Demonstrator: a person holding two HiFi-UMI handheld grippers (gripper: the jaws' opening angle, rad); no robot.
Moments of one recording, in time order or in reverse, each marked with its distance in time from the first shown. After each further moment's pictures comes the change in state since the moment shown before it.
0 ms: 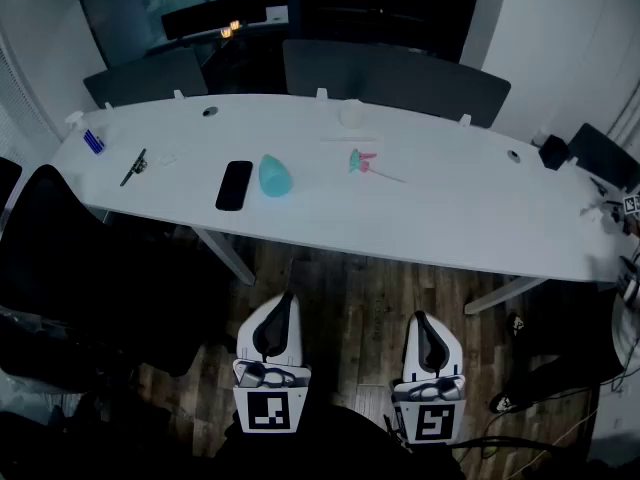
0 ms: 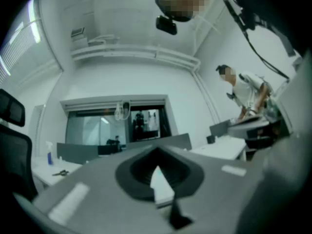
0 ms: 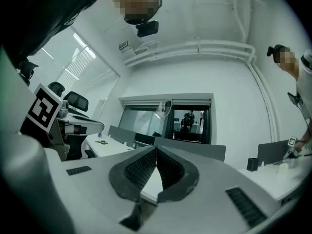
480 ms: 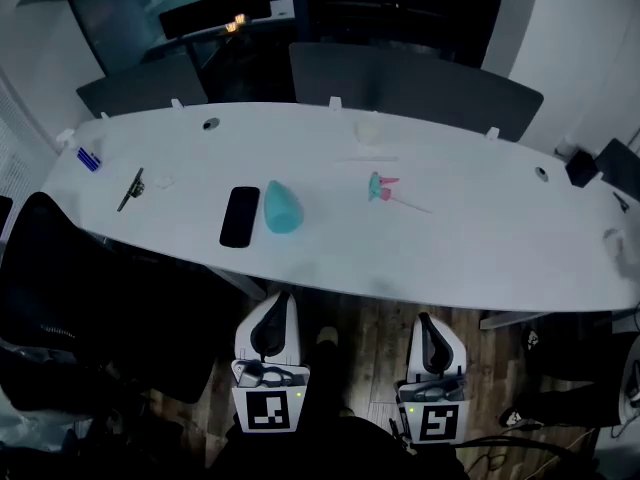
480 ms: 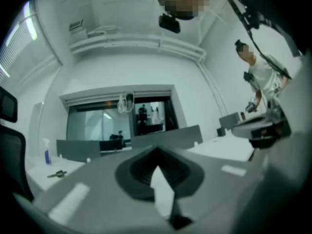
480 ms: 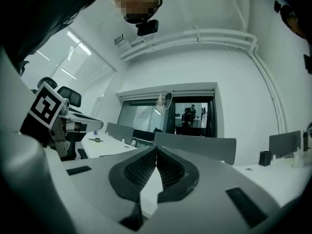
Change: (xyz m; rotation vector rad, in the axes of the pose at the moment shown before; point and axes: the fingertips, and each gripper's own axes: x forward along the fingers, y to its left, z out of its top) left arm 0.108 0.064 -0.049 -0.002 0.082 0.014; right arm 0.119 -0.014 -0.052 0.024 0.071 -0.008
